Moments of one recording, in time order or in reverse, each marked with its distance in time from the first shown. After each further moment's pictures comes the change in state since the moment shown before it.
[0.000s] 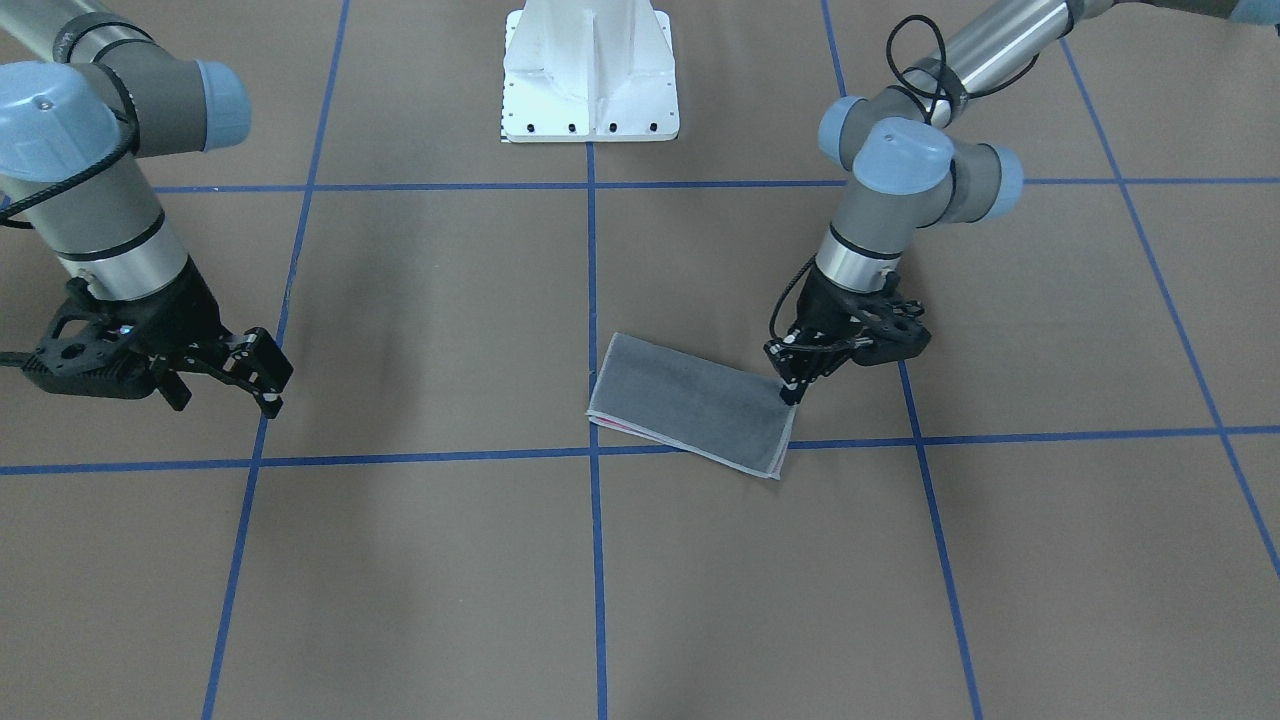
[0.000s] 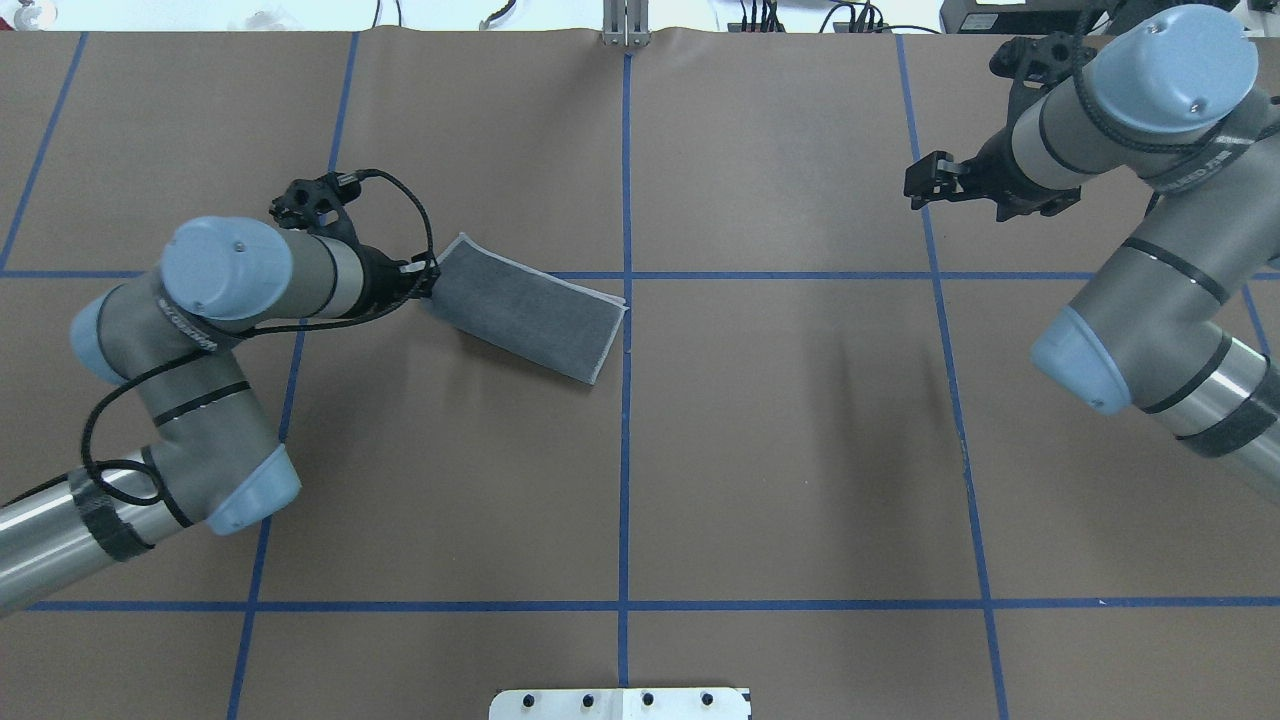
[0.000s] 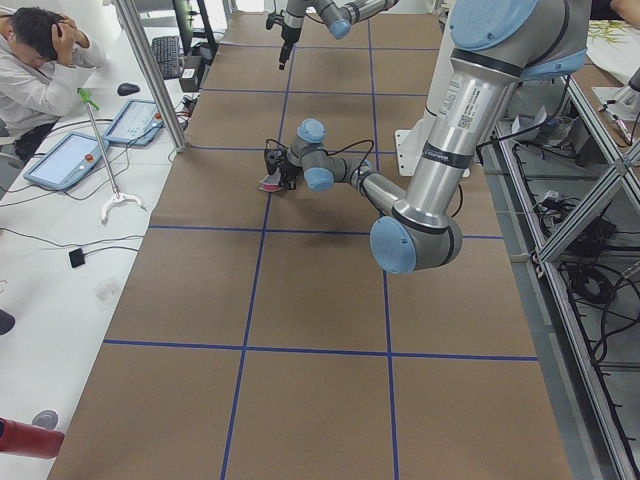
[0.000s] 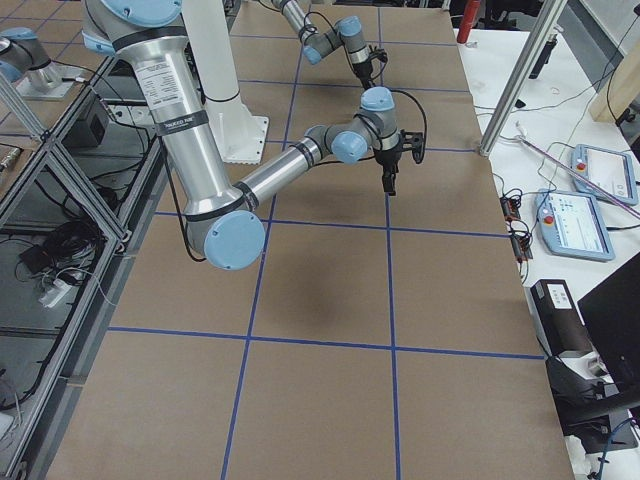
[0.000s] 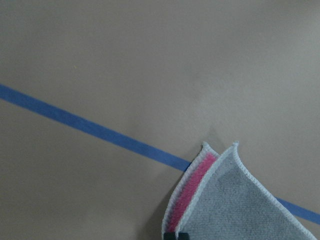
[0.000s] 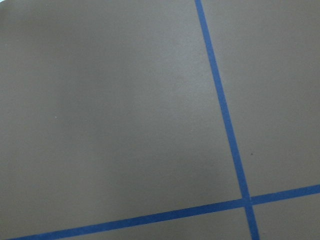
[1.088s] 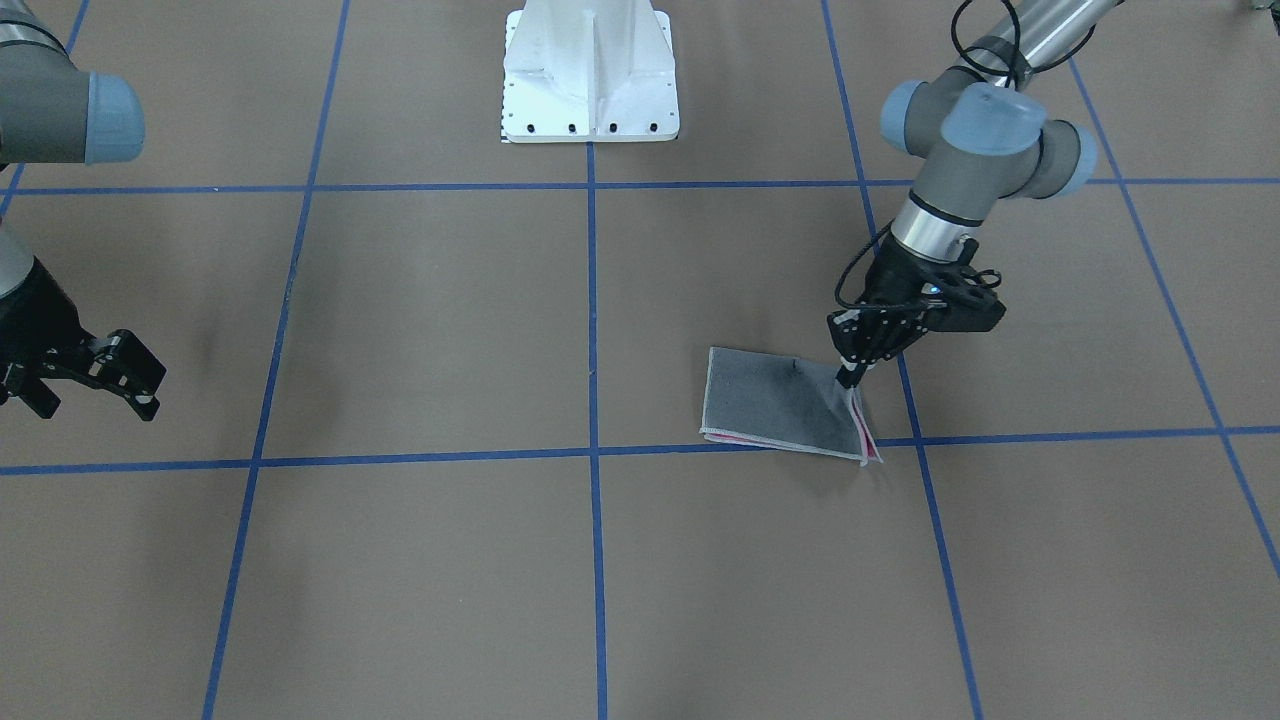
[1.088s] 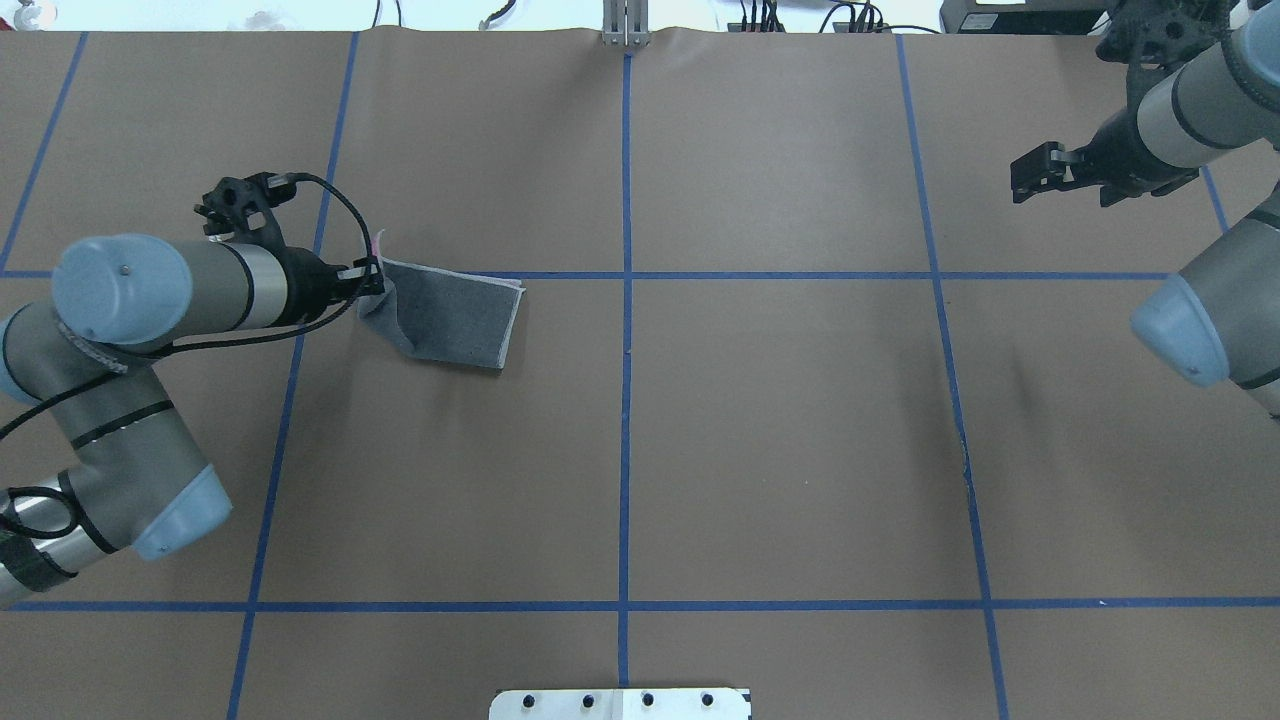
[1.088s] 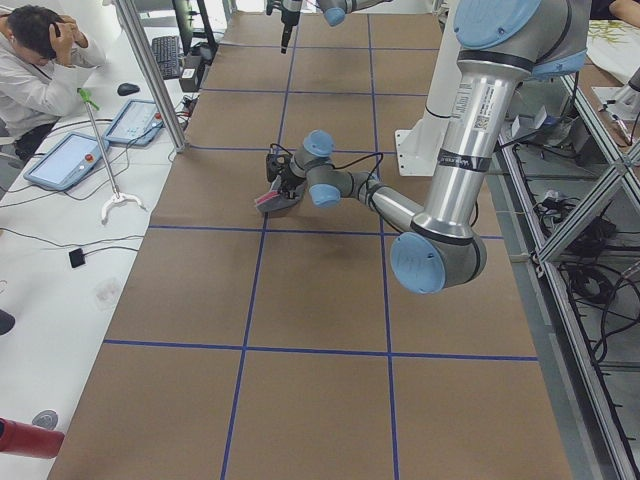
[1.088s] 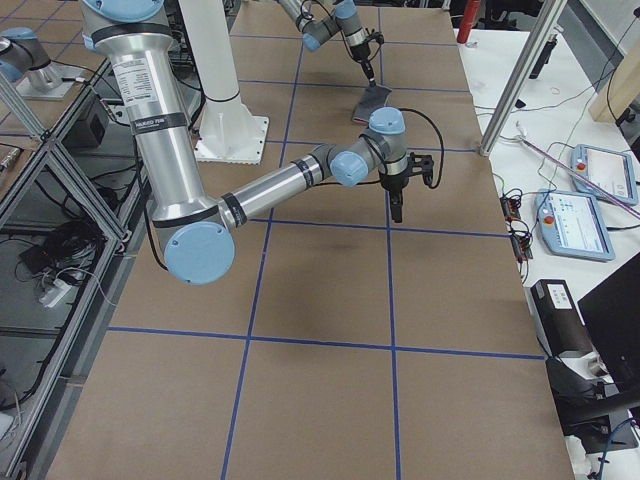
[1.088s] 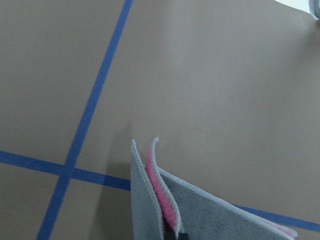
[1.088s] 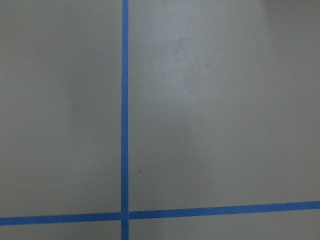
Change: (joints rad) left arm 0.026 0.066 -0.091 -0.055 0.053 0.094; right arm 0.112 -0.084 0.000 0.005 0.072 -0.179
